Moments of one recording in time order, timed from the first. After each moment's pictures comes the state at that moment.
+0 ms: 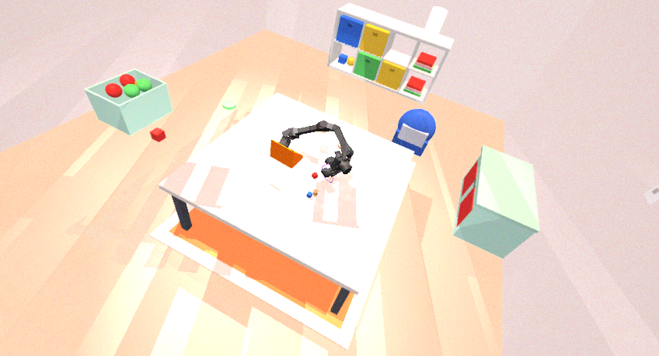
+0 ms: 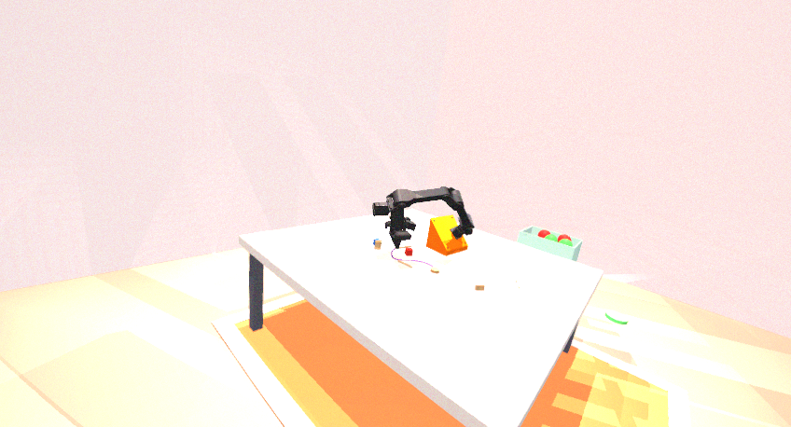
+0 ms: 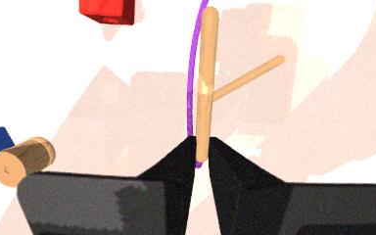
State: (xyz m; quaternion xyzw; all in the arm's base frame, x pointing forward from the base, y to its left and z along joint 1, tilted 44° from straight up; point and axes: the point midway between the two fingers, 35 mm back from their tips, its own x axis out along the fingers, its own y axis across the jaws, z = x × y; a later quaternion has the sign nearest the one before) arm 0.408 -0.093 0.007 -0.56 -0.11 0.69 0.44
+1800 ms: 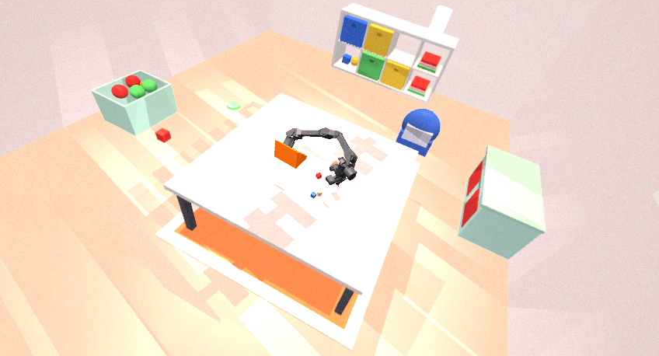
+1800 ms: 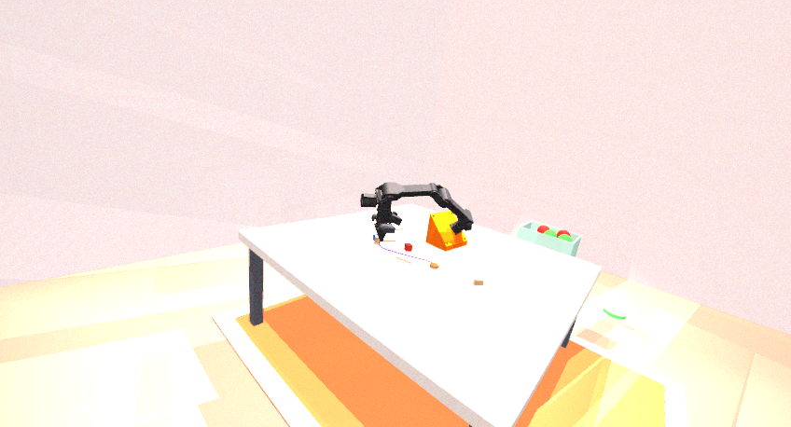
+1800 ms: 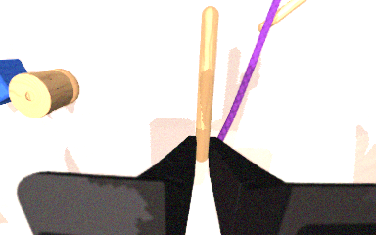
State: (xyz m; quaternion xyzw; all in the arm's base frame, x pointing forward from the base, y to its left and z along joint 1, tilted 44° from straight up) arm 0.442 -0.138 -0.029 -0.59 -0.07 0.66 0.46
